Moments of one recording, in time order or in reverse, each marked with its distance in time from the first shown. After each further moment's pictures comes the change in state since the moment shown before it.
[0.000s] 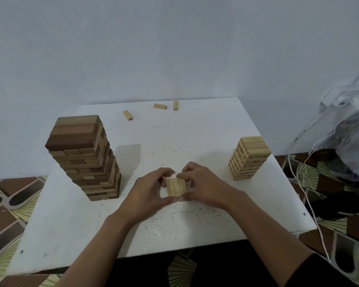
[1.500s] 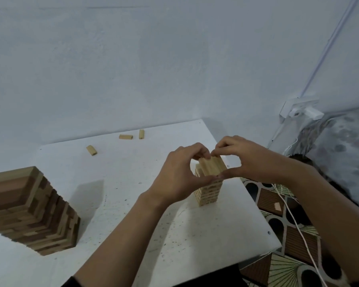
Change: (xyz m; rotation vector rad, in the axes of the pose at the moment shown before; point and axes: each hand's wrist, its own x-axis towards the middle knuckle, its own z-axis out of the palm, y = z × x) left_hand 0.120 0.174 0.027 -0.040 0.013 0.279; right_hand -0.078 0.046 -0.200 -0.308 0.111 0.068
